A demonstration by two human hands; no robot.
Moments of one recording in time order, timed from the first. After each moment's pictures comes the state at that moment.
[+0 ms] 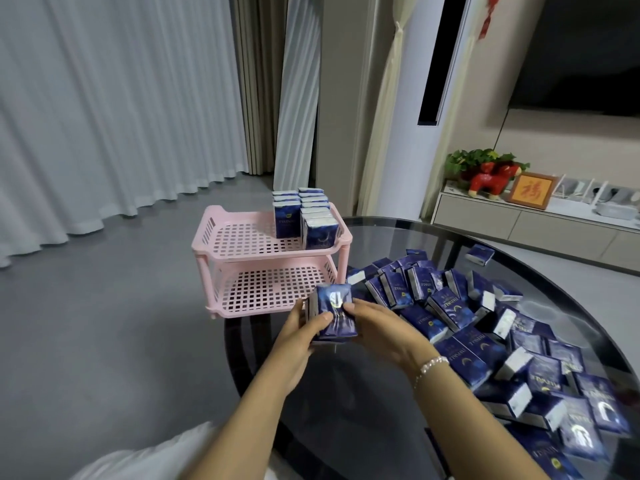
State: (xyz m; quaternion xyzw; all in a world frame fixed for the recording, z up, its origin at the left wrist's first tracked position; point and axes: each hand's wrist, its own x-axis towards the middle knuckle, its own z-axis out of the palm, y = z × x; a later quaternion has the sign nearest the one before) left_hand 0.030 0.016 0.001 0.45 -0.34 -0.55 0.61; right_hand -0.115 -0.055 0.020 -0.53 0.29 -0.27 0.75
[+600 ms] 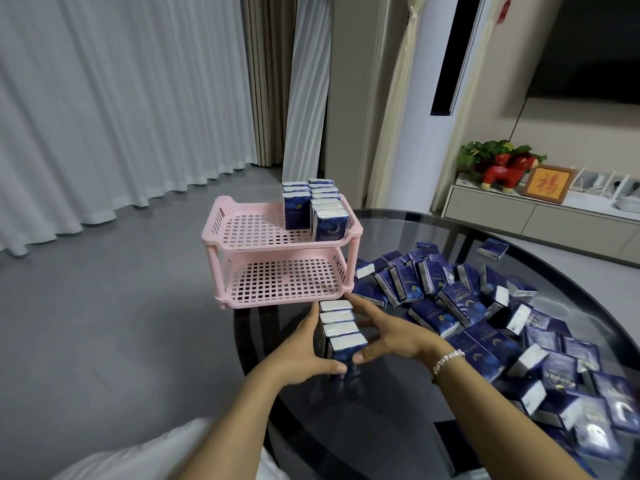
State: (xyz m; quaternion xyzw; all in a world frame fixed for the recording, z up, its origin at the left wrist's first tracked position) left_hand 0.054 0.026 -0.014 0.63 -0.60 -0.39 0.29; right_hand -0.133 -0.073 0.001 -0.77 0.33 -0.06 0.54
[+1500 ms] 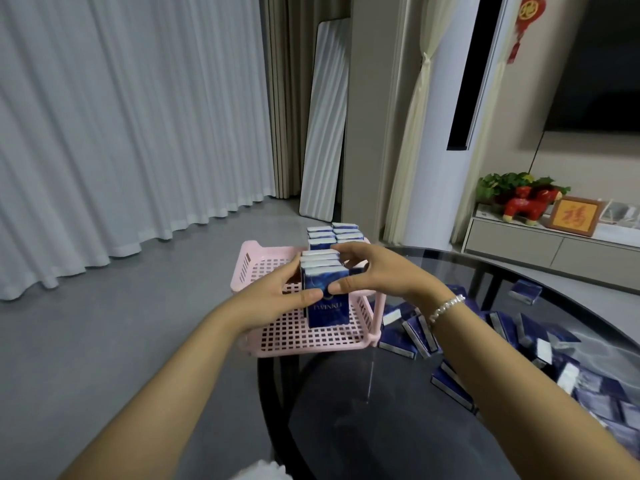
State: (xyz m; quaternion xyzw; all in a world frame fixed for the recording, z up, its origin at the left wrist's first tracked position) left_hand 0.148 0.000 0.129 0.56 -0.65 -0.34 0.38; right_hand -0.047 -0.099 0.162 -0.85 0.31 -0.18 0.38
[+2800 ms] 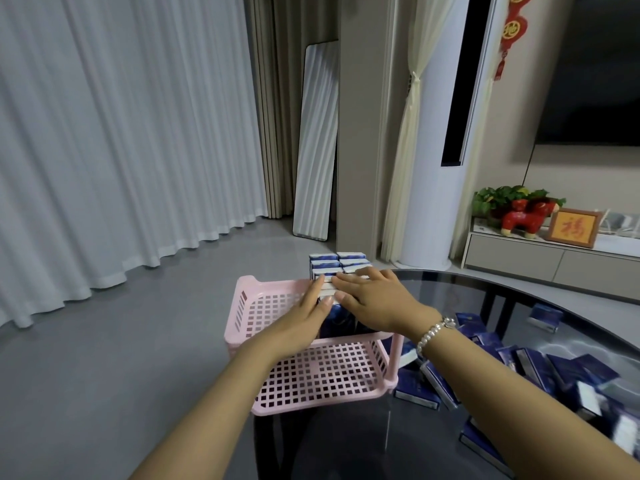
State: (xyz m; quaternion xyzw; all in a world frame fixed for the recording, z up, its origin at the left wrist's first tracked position) left_hand 0.144 -0.079 0.111 0.68 -0.61 -0.30 0.27; right_hand -0.008 -0.162 0.131 -0.93 0.37 -0.08 -0.02
